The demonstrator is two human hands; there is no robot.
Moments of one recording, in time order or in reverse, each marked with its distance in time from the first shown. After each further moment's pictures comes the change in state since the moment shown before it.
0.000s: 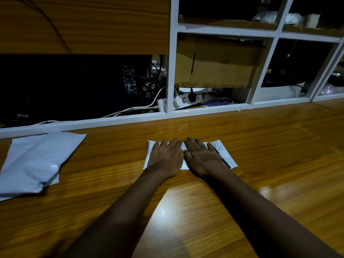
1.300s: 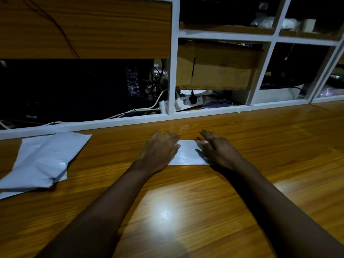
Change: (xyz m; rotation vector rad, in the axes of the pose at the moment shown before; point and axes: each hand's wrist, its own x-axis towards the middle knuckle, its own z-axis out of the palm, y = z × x) left_hand -0.003 -0.033 -0.018 -0.136 0.291 0.274; right_hand -0.027 0.049 -0.023 0.413 0.324 -0.113
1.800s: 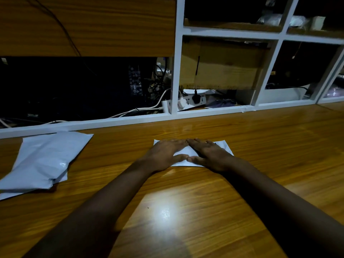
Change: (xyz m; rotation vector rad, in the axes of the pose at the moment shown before) left_hand 0.011 -0.019 0.022 -0.220 -0.299 -0.018; right_hand 0.021 -0.005 0.024 -0.223 -0.348 -0.106
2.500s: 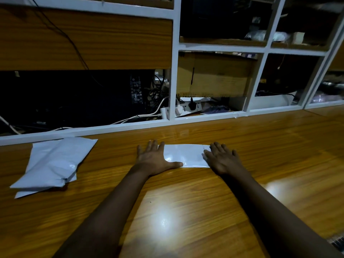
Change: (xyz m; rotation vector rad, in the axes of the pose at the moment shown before) left_hand -0.032 0.014 -0.015 0.178 -0.154 -0.510; right_hand -0.030 0.023 0.018 -0.056 0.138 0.461
